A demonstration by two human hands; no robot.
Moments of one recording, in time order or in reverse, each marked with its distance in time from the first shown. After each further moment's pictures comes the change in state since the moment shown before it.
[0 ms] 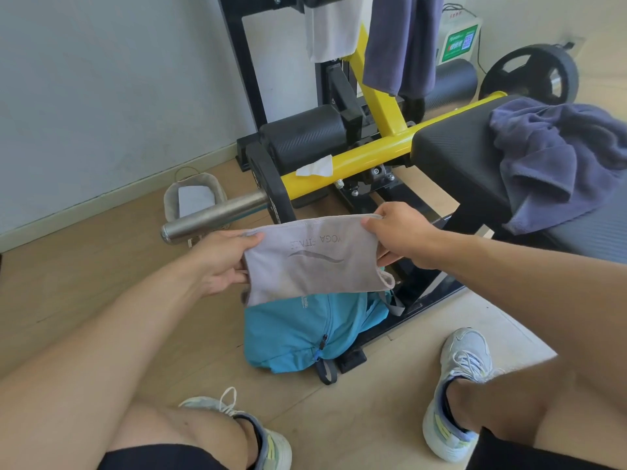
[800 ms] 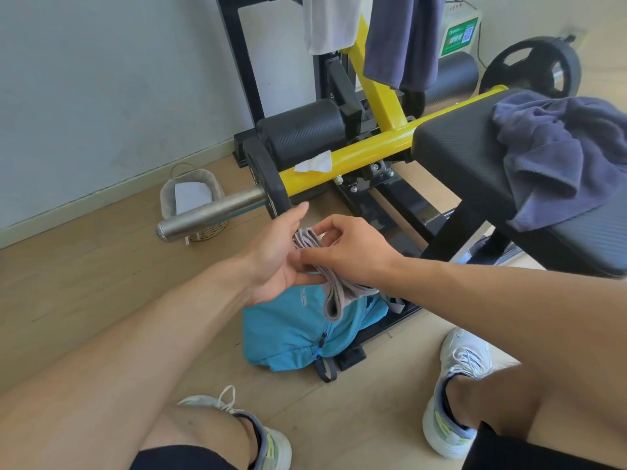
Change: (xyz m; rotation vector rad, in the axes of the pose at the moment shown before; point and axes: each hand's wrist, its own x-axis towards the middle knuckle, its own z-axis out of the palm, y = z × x) left_hand -0.045 0.017 0.068 -0.150 -0.390 -0.049; right_hand -0.029 -0.020 0.056 -0.001 -0.032 -0.263
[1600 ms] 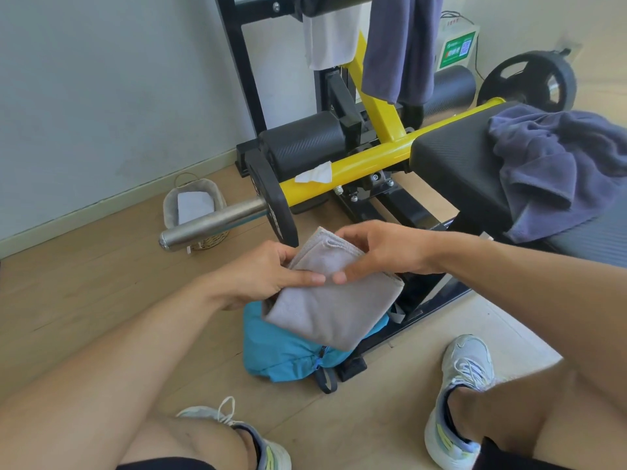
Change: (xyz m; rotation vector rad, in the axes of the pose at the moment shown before) left_hand 0.004 -0.004 -0.036 0.720 -0.053 0.178; right_hand 0.017 0.017 -0.064 0.035 -0.557 -0.062
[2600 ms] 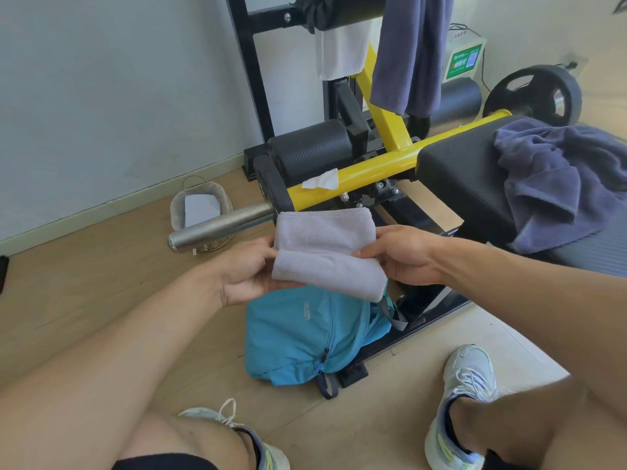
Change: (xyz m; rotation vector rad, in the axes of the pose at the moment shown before) left_hand 0.008 -0.012 -0.021 -0.871 0.007 -0.156; right_hand 0.012 0.015 -0.002 0.757 0.177 0.209
